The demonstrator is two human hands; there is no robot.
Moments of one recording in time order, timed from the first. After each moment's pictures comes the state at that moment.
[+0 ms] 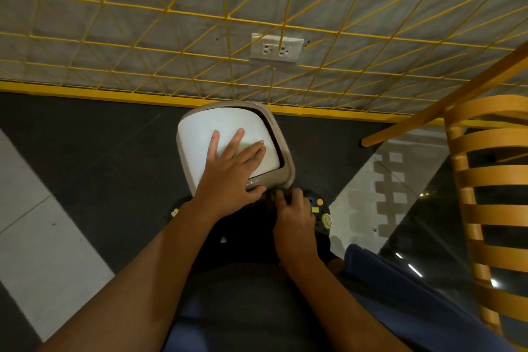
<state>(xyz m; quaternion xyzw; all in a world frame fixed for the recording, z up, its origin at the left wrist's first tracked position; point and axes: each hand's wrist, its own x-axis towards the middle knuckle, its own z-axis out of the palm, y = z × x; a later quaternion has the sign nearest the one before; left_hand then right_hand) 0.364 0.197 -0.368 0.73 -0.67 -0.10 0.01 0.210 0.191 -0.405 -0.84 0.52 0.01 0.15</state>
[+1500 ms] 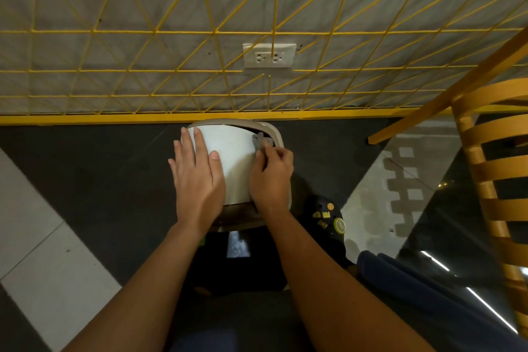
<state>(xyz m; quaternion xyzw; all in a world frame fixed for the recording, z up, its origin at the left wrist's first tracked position) 0.383 0.201 -0.371 0.88 -0.36 -0.17 0.27 0.298 0.136 -0.382 -0.63 0.61 -0.21 0.44</state>
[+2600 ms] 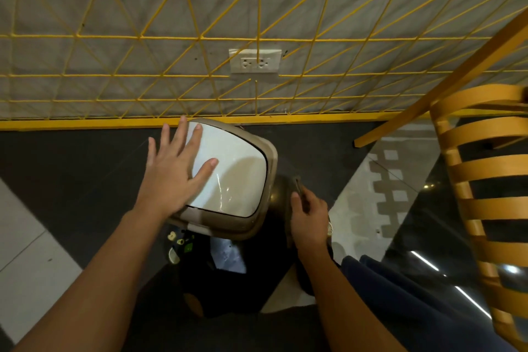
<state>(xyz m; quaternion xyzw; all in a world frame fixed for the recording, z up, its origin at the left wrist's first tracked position) 0.421 0.198 -0.358 0.83 -0.53 -0.15 0.09 0.201 0.150 -0.404 -0.55 0.67 -0.18 0.45</state>
